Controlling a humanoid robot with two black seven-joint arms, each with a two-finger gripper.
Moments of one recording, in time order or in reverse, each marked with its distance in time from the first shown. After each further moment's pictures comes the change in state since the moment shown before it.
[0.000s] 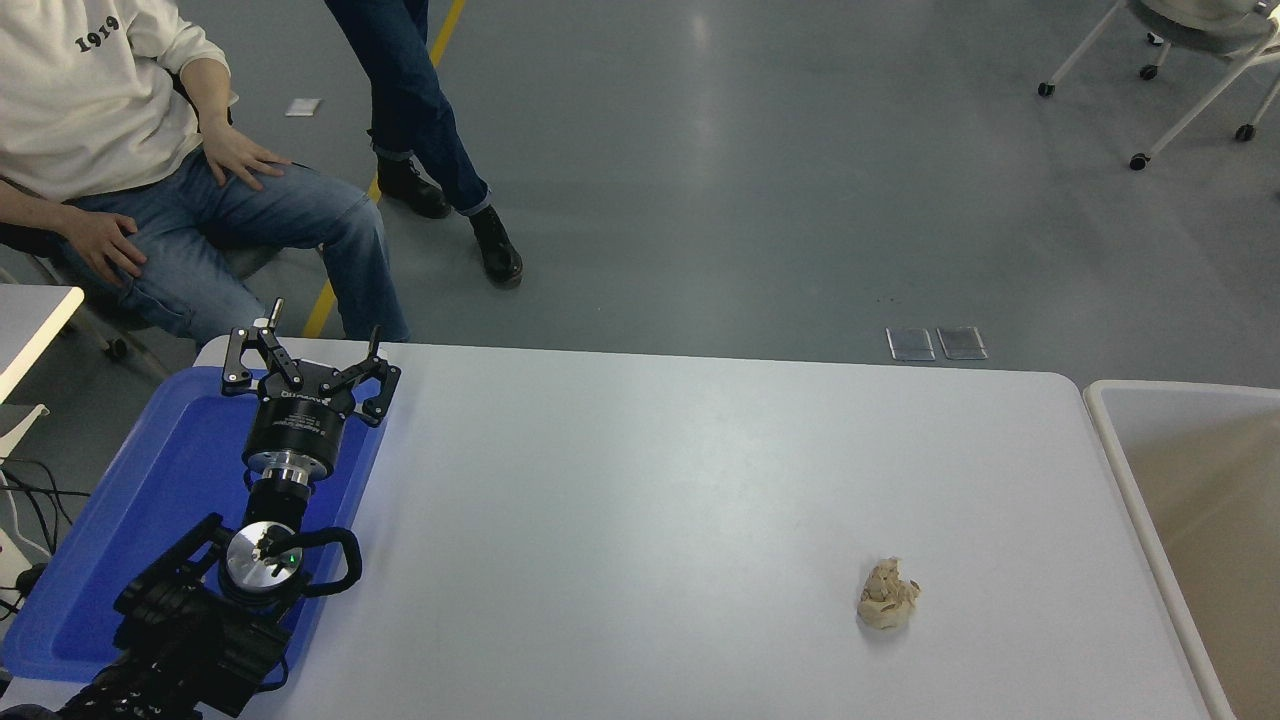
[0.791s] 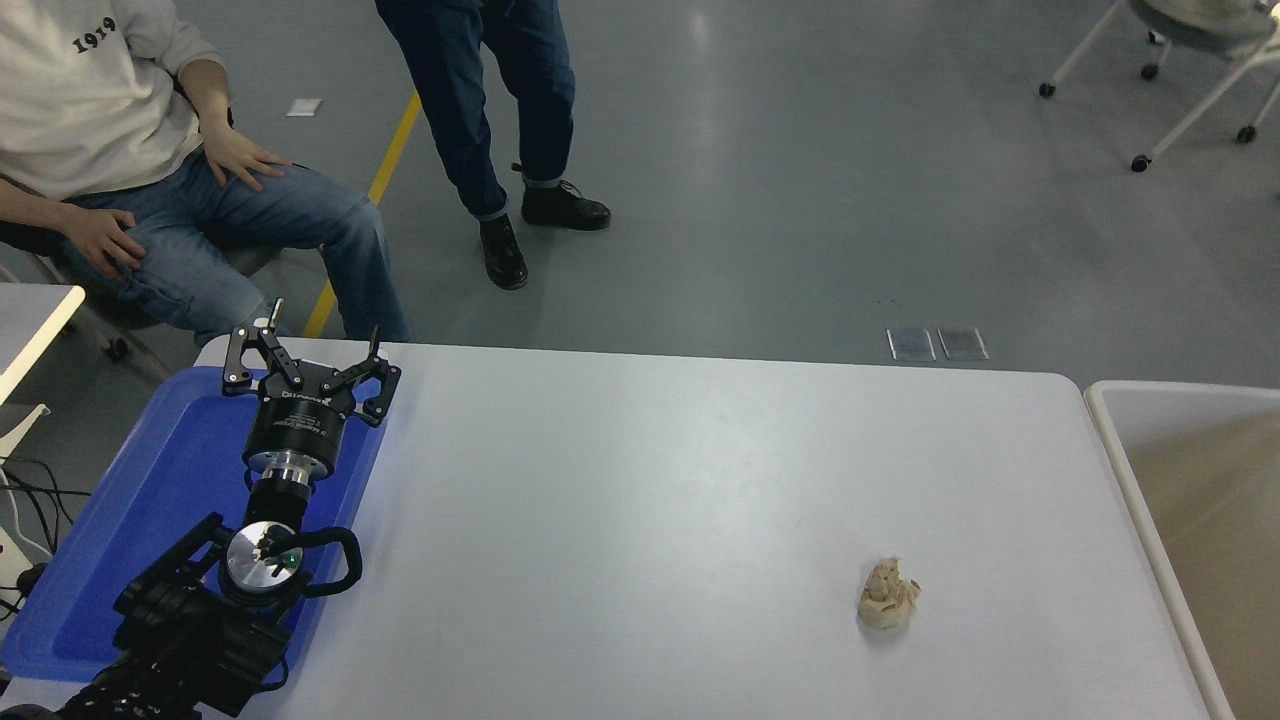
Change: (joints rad) left arm 0.000 0.000 0.000 0.000 0.000 0.000 0.000; right arm -1.097 0.151 0.856 -0.268 0.016 -0.589 0.003
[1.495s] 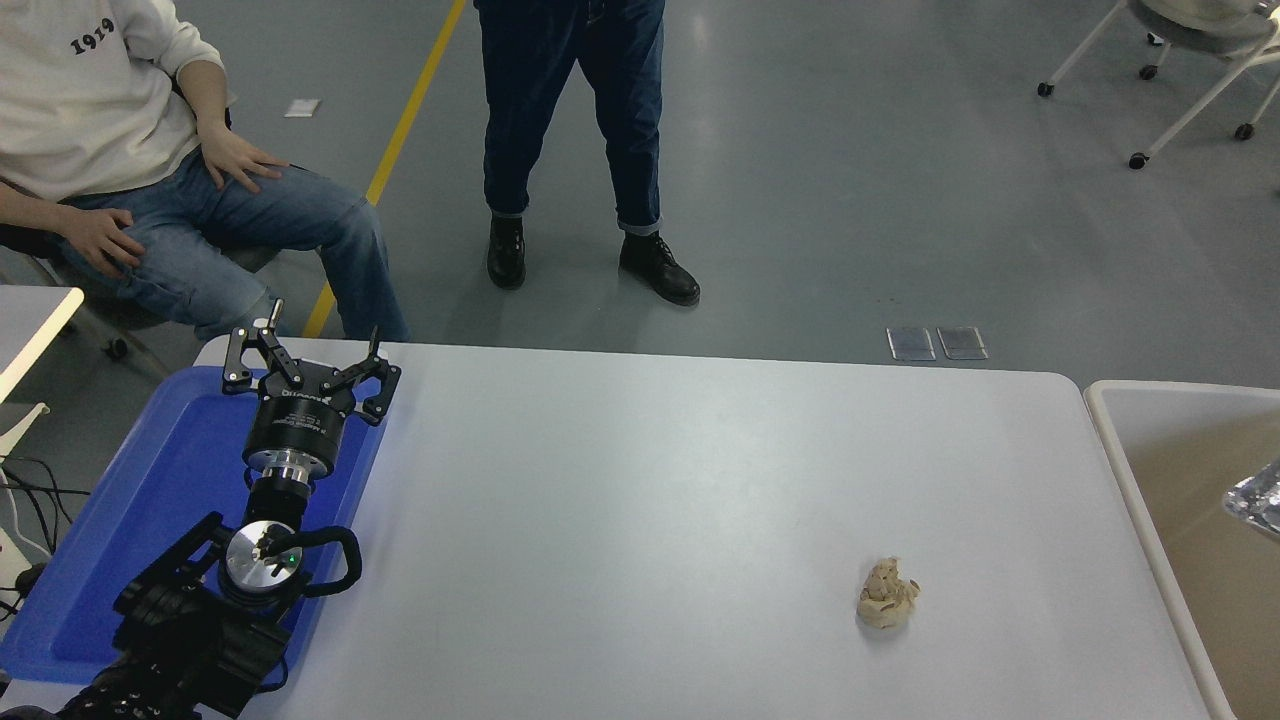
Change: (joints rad) left arm 0.000 0.000 0.000 0.000 0.000 0.000 -0.002; right arm -0.449 0.333 0.313 -0.454 0.088 -0.201 0.001
